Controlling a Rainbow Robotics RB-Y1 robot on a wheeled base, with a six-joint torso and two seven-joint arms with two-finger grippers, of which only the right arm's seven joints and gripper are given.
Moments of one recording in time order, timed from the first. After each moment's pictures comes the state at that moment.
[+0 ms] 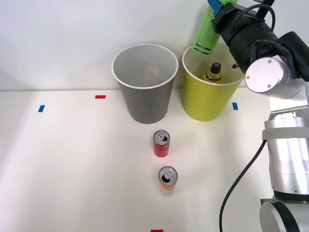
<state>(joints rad) -0.62 -0.14 -0.15 -1.62 -0.73 0.36 1.73</state>
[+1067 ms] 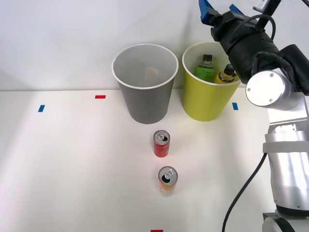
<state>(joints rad) -0.50 -0.14 -0.10 -1.73 -0.78 0.32 1.78</state>
